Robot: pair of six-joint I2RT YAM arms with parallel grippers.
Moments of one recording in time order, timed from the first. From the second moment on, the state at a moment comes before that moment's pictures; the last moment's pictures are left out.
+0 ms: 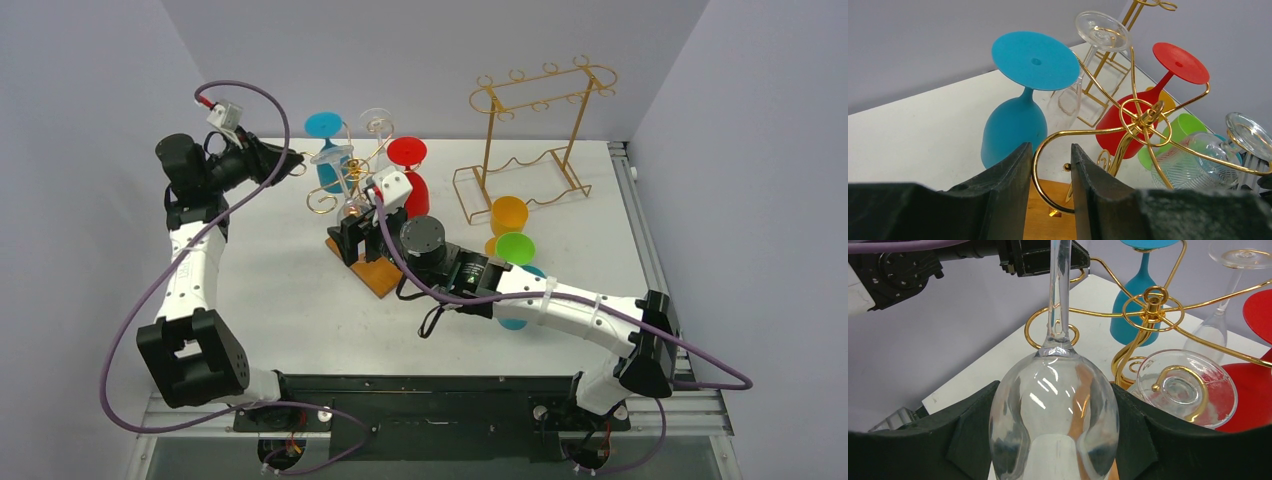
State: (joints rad) left arm 0.25 1.44 1.24 0.16 1.05 -0.31; right arm 1.17 1.53 1.41 0.09 0.36 0.17
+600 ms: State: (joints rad) left arm 0.27 1.22 1.08 0.10 0.92 -0.27; right arm 1.21 1.54 1.38 0.10 0.35 0.17
